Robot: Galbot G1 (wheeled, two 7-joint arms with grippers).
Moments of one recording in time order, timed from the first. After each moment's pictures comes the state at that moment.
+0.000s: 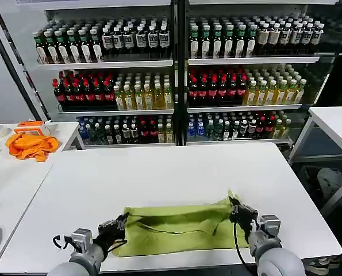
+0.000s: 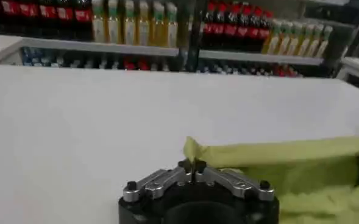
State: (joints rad) left arm 1.48 -1.07 -0.38 -2.17 -0.61 0.57 -0.22; right arm -1.41 1.15 0.41 2.15 0.54 -0.56 0.29
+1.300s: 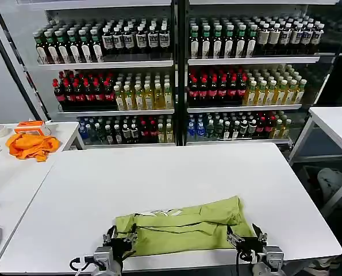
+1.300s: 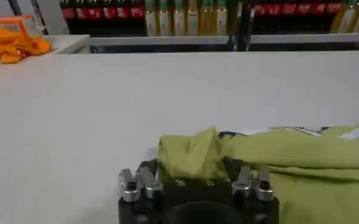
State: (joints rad) left arm 1.53 -1.32 -0.26 -2.08 -0.31 0.49 -0.44; right arm -1.63 1.26 0.47 2.22 0.38 -0.54 0.29
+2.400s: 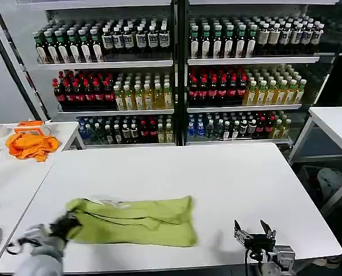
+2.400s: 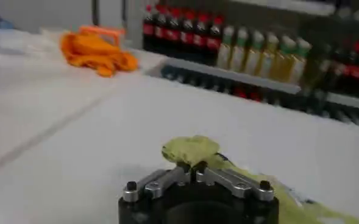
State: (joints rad) left arm 1.46 -1.11 -0.73 -2.02 -0.83 0.45 -0.38; right arm -1.63 1.22 0.51 2.24 0.40 -0.50 0.26
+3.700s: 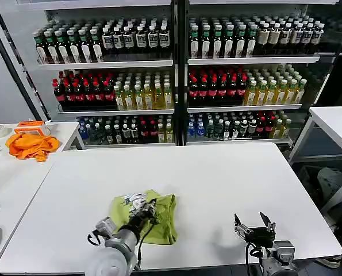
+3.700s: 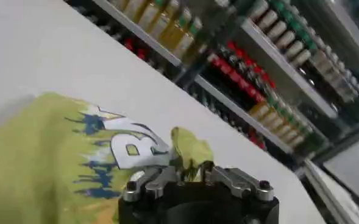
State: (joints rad) left arm 1.30 -1.35 -0.22 -2.05 -0.94 0.41 -0.42; right arm -1.60 1.19 0.52 2.21 0.38 -0.47 0.23
